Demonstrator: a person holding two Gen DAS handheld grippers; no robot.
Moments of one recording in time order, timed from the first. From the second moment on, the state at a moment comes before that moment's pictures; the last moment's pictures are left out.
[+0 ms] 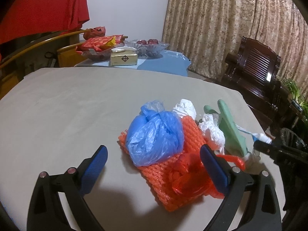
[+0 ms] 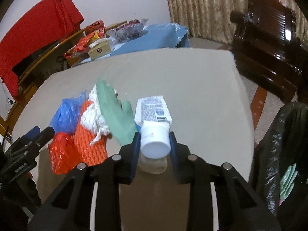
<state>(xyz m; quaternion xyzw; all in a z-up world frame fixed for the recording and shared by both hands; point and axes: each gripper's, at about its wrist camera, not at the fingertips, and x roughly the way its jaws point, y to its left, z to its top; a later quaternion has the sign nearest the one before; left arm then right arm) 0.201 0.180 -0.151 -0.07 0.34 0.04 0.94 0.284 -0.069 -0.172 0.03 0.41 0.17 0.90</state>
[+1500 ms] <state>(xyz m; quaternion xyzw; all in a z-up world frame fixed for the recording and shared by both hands) 0.205 0.169 -0.113 -0.09 0.33 -0.02 0.94 0.274 -0.067 -0.125 0.02 0.37 0.20 0.91</state>
